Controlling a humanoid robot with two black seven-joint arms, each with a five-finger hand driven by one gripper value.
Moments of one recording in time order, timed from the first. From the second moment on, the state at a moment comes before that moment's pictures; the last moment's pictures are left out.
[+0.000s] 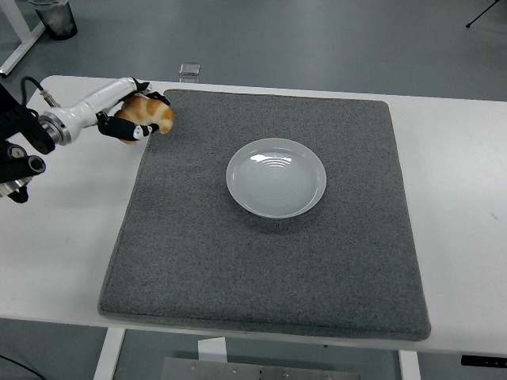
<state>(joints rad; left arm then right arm) -1.17 0.80 0.22 -1.11 0.68 0.33 -0.45 0.05 0.00 0.00 0.17 0.07 0.07 -0.03</state>
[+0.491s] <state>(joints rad) -1.45 0.80 0.23 -0.93 0.70 0.14 -0.44 0.05 0.00 0.00 0.17 0.07 0.07 -0.03</state>
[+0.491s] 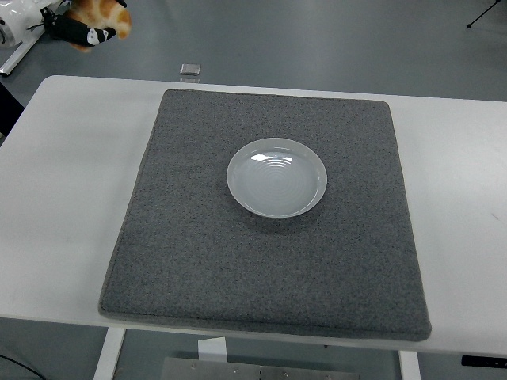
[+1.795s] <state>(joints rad) -1.20 0.20 0.33 -0.86 0.91 0.47 -0.42 0.05 0.00 0.00 0.17 0.07 0.07 -0.03</state>
